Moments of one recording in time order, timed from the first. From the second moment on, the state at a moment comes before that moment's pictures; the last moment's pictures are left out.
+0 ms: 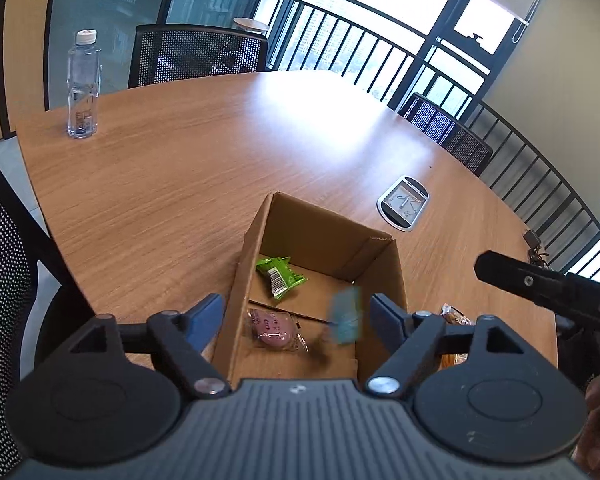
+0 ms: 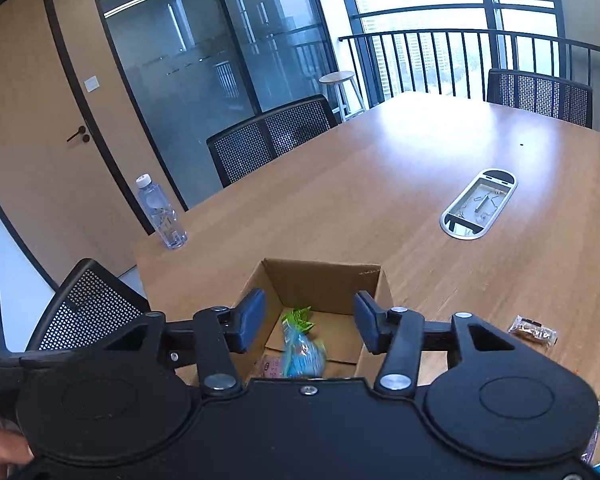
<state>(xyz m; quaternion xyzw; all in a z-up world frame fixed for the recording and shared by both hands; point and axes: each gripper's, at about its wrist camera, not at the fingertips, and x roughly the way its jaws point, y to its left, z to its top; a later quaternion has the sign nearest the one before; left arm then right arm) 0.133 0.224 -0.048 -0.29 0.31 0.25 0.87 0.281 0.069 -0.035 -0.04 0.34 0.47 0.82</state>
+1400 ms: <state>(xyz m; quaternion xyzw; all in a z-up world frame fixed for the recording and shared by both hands) 0.188 0.094 -0.041 -0.24 0.36 0.13 0.89 0.287 -0.099 -0.038 -0.04 0.34 0.34 0.88</state>
